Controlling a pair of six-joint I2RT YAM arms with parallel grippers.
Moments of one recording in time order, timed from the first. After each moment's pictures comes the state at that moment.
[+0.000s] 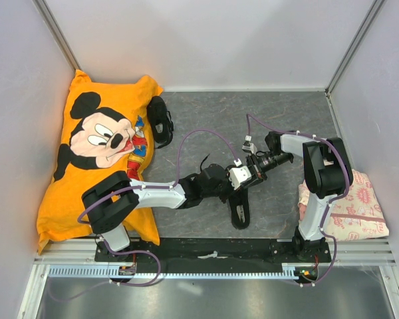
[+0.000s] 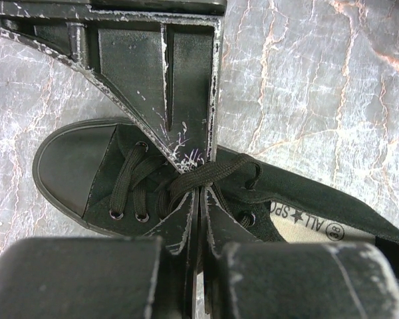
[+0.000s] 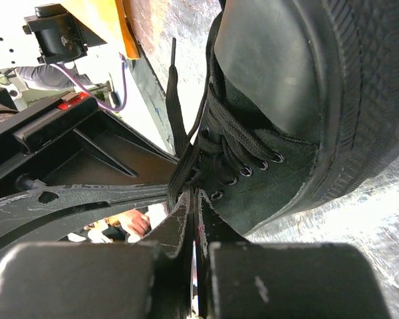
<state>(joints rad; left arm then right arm) -1.07 1.69 0.85 0.35 0.09 0.09 0.17 1.93 1.12 -0.97 -1.09 -0.27</state>
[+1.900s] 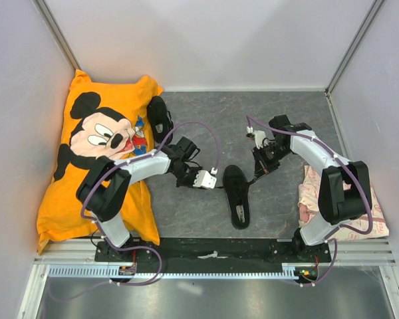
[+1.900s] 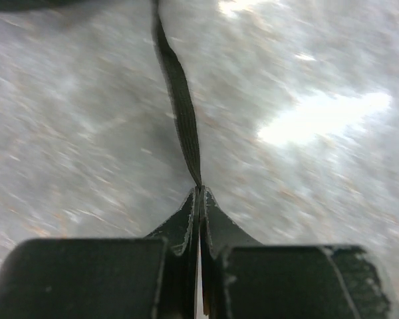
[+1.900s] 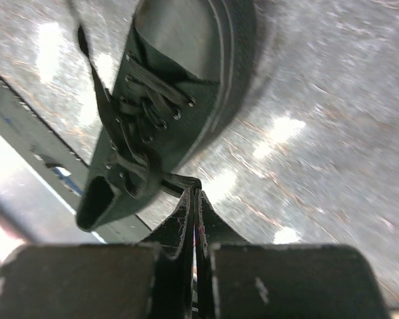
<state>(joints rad) -0.64 1.75 1.05 -0.58 0.48 1.23 0.21 1.64 1.17 -0.96 -0.58 -0.28</state>
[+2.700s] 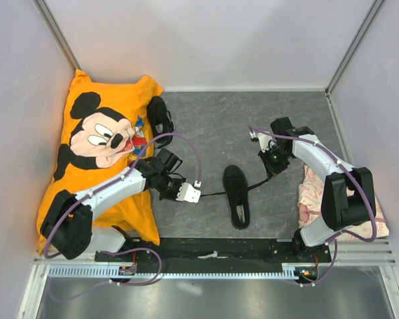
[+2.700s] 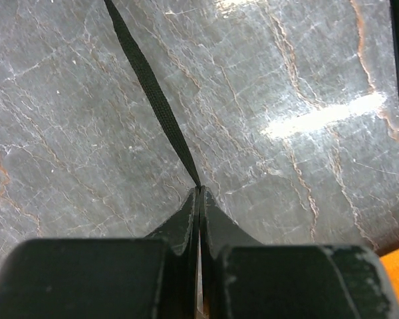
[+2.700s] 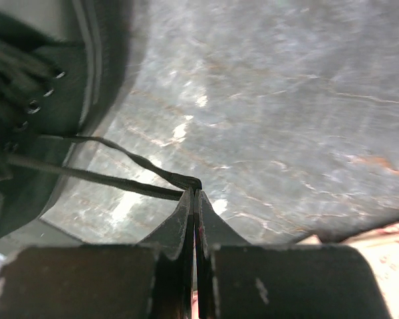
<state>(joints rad) -0.62 1.34 0.80 -0.71 0.48 1.22 0.21 1.57 1.11 -0.93 -0.25 -0.35</state>
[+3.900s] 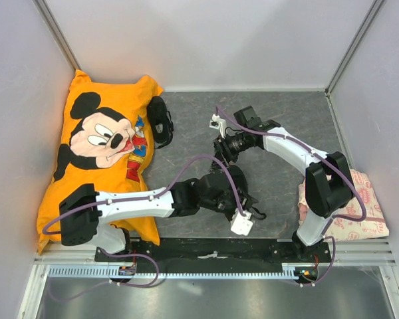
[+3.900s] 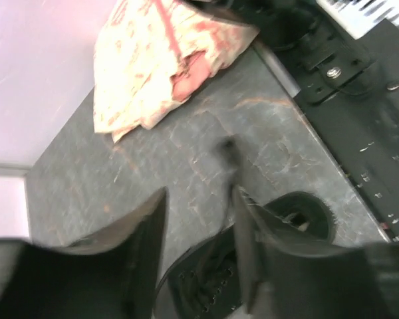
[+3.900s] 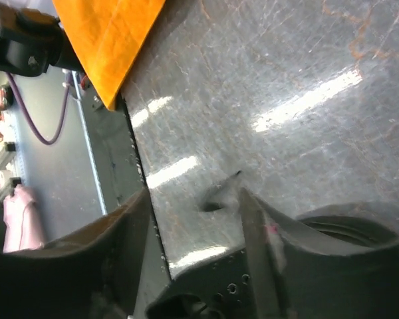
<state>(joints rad) -1.25 1.46 0.96 0.06 0.44 0.94 0.49 1.74 1.32 -0.60 -0.92 -0.11</state>
